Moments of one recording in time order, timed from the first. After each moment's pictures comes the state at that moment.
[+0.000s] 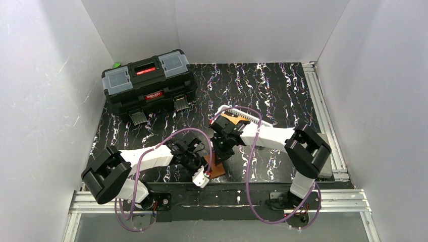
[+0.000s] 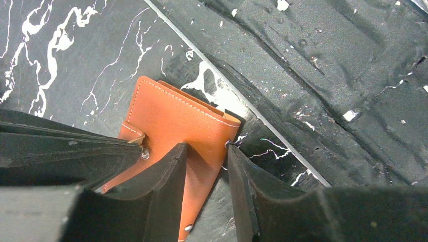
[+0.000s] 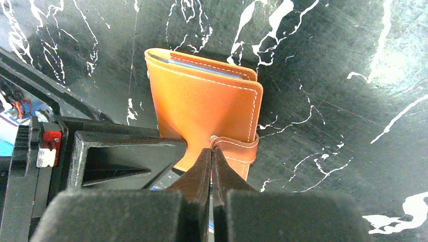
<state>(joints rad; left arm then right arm) -0.82 1.37 0.57 -0.41 0.74 1.56 0.96 1.73 1.09 -0.54 -0.27 0.63</state>
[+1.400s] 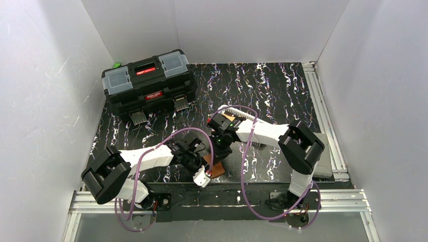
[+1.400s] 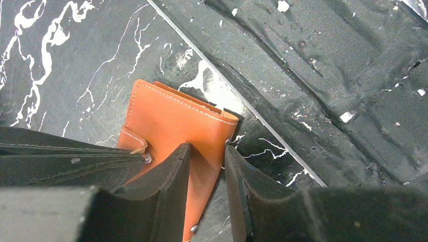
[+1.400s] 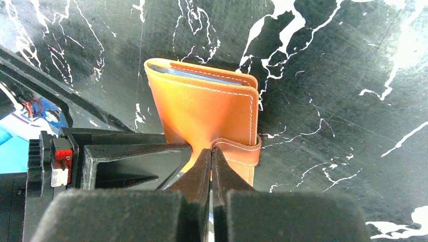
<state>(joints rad) -0.83 1.36 0.58 -0.42 0.72 1.52 0.95 1.81 1.17 -0.59 -0.32 0.63</state>
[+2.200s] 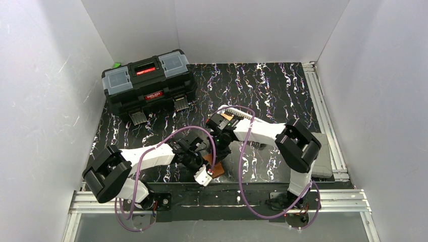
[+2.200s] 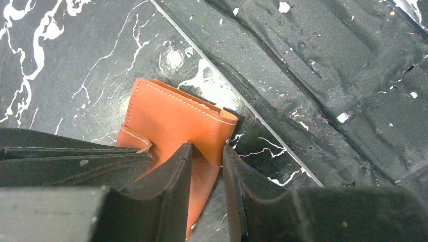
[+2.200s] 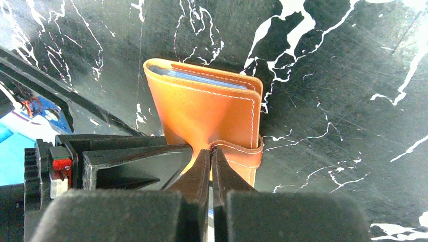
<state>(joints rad) -0.83 1.38 0.61 -0.45 0.70 1.49 0.95 1.85 1.20 -0.62 -0.34 0.62</state>
